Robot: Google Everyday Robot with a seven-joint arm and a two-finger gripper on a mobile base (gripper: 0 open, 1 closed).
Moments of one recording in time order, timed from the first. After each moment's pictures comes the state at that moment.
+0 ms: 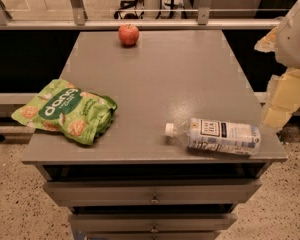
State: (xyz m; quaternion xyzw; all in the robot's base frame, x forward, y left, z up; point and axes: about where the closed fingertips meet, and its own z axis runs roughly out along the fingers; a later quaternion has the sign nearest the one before) arm 0.438 -0.217 0.977 -0.60 0.78 -0.03 0.16
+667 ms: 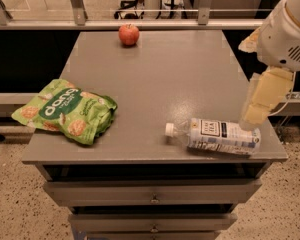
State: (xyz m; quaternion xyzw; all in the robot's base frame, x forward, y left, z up) arm 0.451 -0.188 0.971 -0.61 0.77 -0.01 0.18
